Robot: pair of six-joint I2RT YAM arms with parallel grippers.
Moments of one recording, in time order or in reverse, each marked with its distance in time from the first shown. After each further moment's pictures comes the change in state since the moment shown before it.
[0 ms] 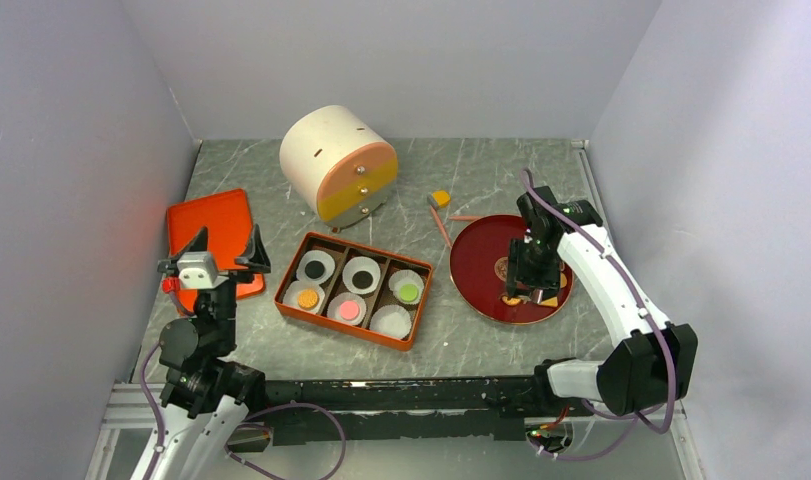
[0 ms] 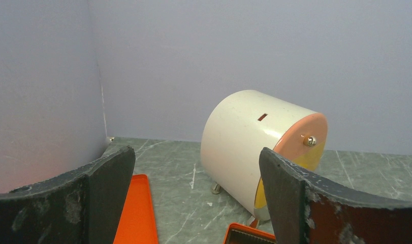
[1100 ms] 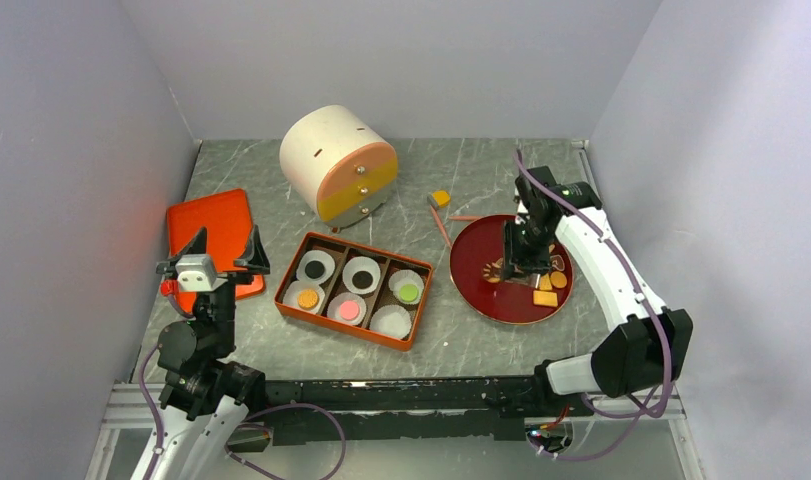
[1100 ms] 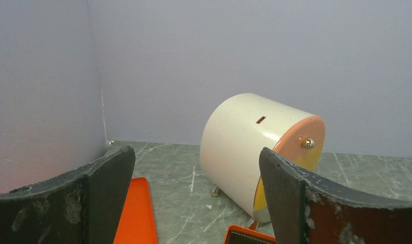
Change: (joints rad) left arm -0.007 -0.019 0.000 0.000 0.000 0.008; right arm 0.004 0.082 0.128 0.011 -0.101 -0.111
